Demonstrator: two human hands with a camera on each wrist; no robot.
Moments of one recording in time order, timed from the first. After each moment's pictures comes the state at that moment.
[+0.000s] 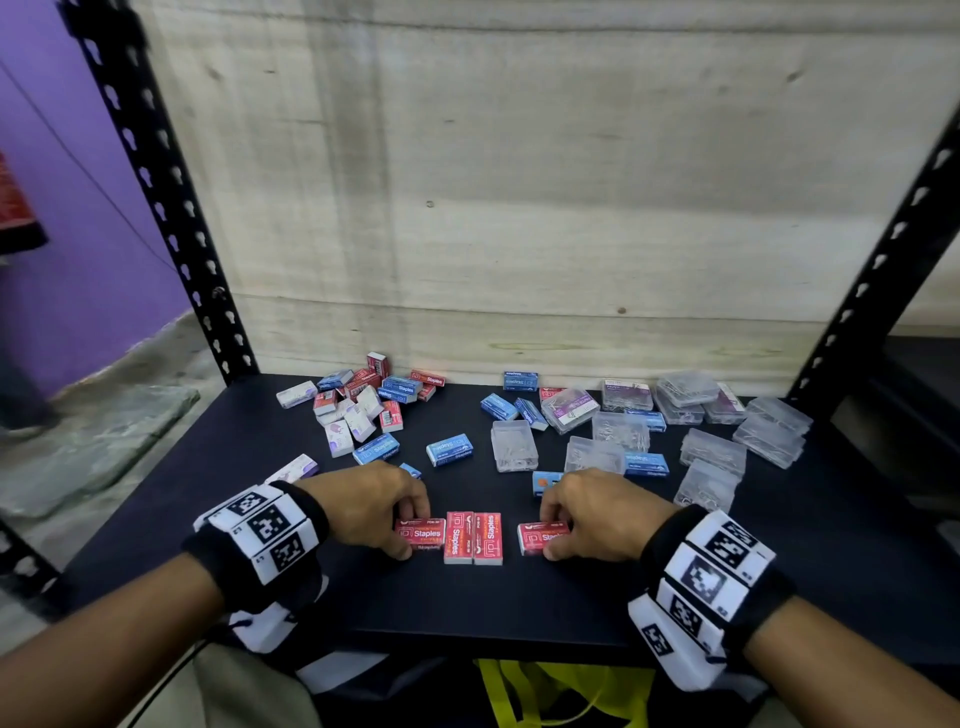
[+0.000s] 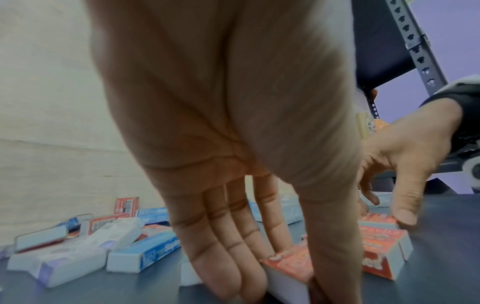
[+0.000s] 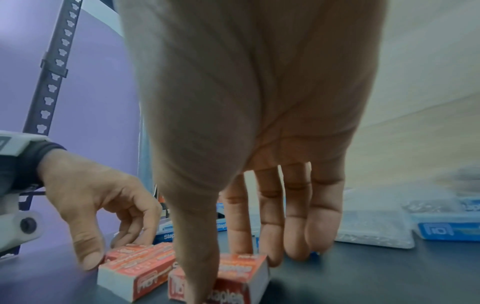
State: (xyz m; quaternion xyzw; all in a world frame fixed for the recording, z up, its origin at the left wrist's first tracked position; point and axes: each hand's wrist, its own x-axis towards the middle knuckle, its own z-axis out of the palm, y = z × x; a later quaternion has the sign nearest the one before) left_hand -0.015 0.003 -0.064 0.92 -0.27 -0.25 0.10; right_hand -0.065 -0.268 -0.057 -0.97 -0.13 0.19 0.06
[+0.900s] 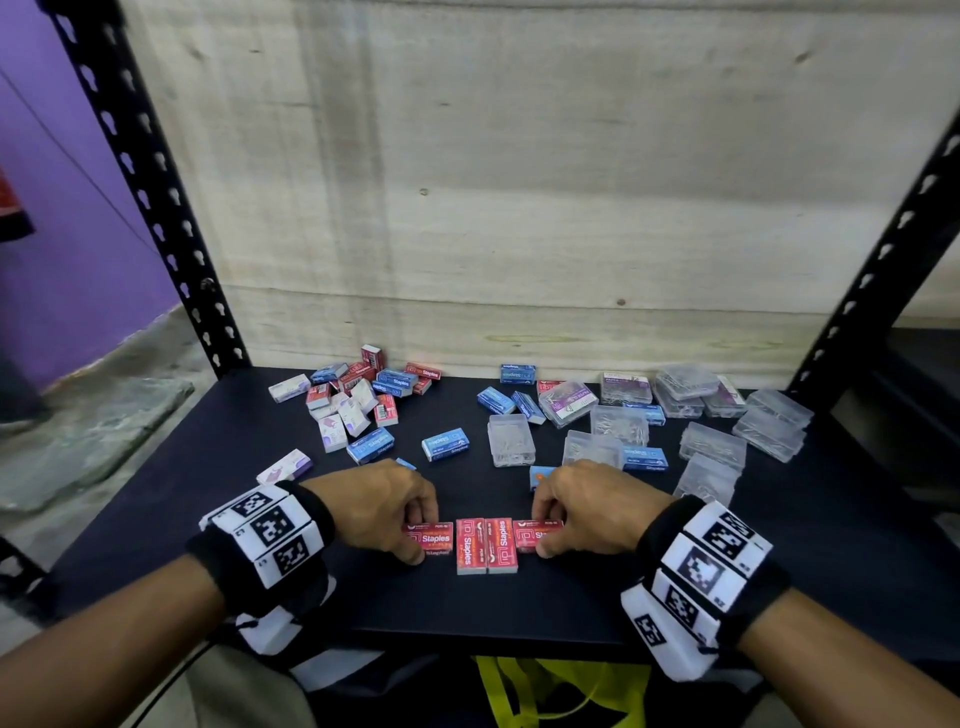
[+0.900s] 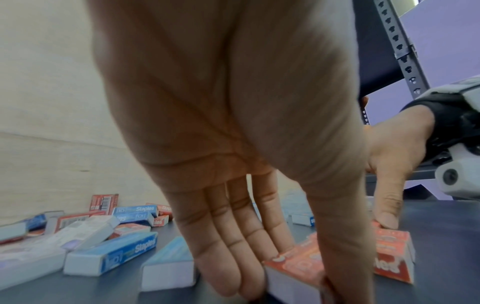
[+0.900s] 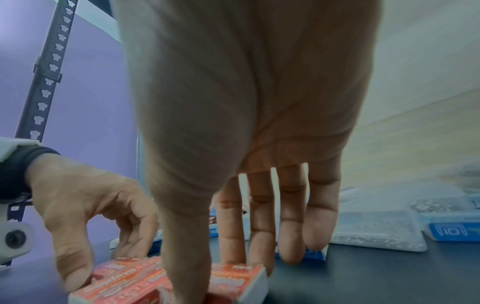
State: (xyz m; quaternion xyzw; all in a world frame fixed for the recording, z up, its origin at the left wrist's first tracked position) left_hand -0.018 -0.010 -0.064 0.92 -0.29 -0.25 0.10; right_hand -0.059 -0.267 -0.057 -0.97 -0.14 0.20 0.07
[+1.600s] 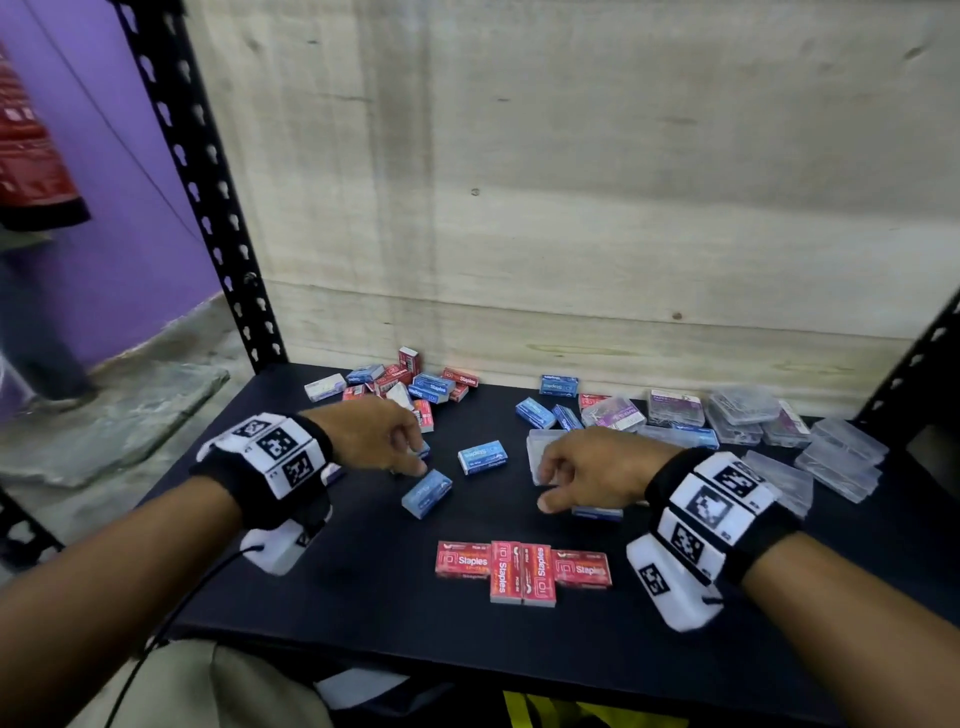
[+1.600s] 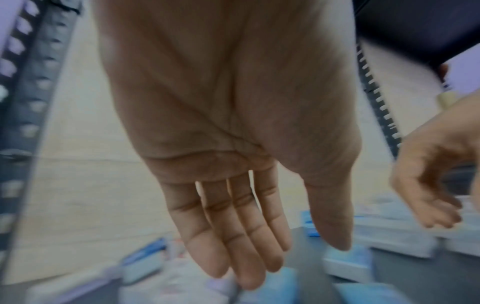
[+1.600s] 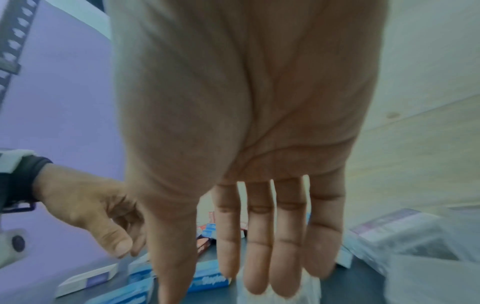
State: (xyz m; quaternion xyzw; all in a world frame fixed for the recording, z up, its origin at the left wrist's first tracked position) left_hand 0.049 0.037 -0.039 0.95 -0.19 -0.20 0.12; right_hand 0.004 -0.242 -0.034 -0.96 -0.15 0.23 0.09
